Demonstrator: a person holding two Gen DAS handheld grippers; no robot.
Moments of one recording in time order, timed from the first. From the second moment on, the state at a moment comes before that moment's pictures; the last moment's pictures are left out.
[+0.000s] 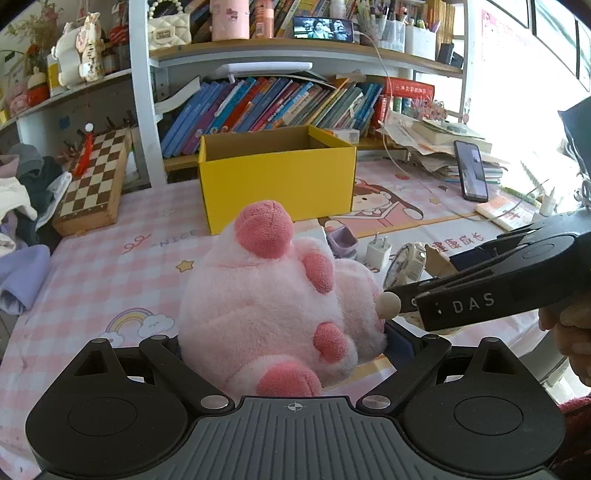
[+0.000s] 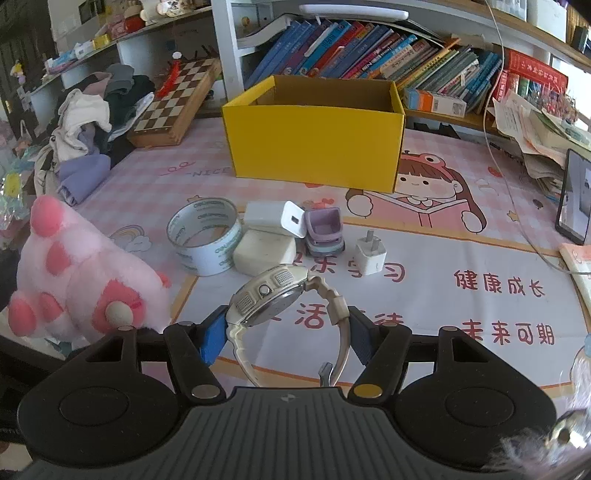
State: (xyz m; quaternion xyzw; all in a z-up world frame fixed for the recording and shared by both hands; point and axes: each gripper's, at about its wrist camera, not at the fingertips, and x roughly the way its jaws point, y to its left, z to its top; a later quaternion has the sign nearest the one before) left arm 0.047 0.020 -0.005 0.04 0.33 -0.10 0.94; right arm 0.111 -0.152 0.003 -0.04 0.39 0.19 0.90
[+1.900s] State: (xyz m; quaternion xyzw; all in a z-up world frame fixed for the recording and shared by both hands) left arm 0.416 -0.011 -0.003 0.22 0.42 -0.07 0.88; right arm 0.480 -0.090 -0.005 -0.36 0.30 0.35 0.81
